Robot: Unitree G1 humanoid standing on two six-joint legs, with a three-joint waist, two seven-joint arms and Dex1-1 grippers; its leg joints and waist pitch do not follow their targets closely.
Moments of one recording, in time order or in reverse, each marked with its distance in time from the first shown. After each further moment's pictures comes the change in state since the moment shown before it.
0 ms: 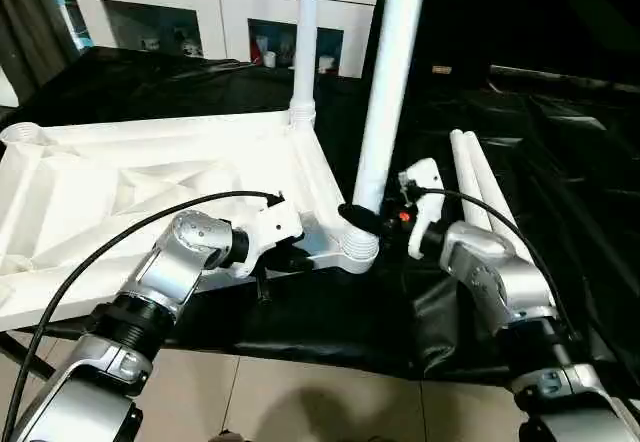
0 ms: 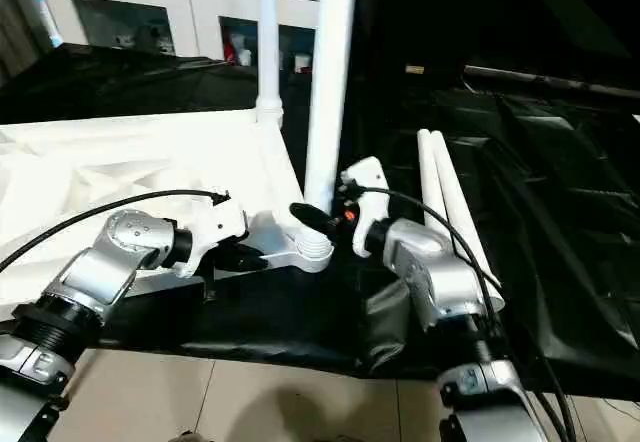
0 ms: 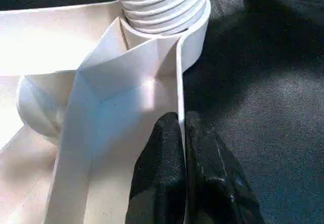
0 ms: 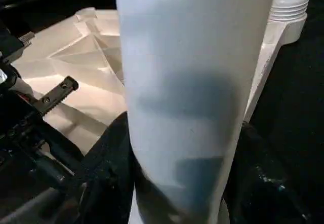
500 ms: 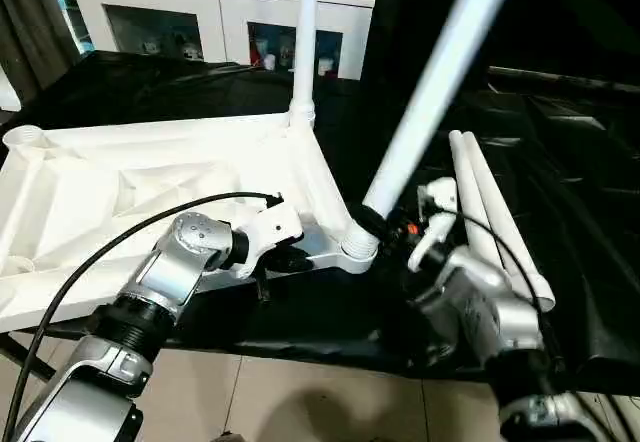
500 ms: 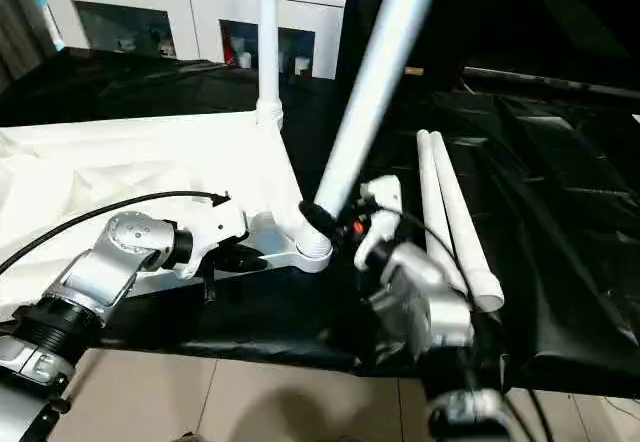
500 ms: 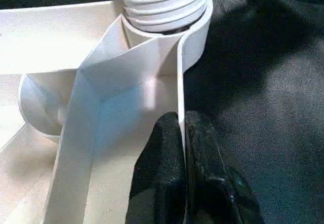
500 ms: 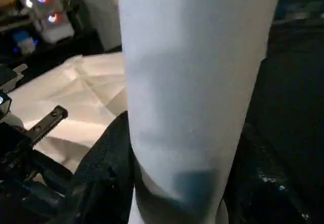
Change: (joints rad) left arm 0.001 0.000 0.000 0.014 -0.002 -0.004 0.019; right arm 0.110 0.101 -0.088 0.052 0.050 -0.211 -0.046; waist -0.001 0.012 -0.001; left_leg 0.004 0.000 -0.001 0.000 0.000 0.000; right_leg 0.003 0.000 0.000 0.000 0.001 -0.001
